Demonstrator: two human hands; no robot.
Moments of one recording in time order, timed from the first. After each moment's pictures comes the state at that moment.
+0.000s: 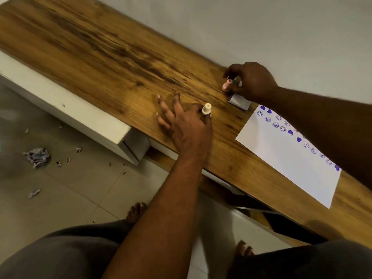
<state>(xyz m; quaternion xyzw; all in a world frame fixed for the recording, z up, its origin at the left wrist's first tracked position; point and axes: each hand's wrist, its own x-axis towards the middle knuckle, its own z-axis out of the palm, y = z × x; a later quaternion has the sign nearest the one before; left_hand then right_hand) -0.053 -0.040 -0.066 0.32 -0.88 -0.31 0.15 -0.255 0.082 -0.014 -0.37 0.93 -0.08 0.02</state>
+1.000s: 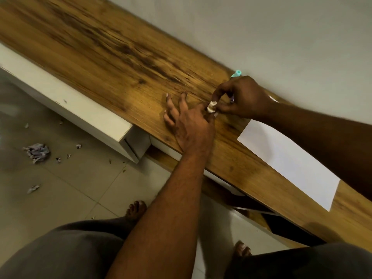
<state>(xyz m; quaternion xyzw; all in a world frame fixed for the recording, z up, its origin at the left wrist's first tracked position) -0.062 -0.040 -0.071 0.32 -0.88 -0.31 0.15 -0.195 0.070 -0.002 -0.49 0.86 -0.15 0.06</state>
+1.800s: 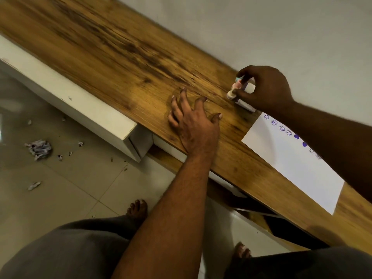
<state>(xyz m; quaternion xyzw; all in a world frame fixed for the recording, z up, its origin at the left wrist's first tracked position) -0.063 -0.038 -0.075 0.34 -0.88 -0.30 0.16 -0.220 0.090 -0.004 -0.36 0.92 -0.12 -0.08</state>
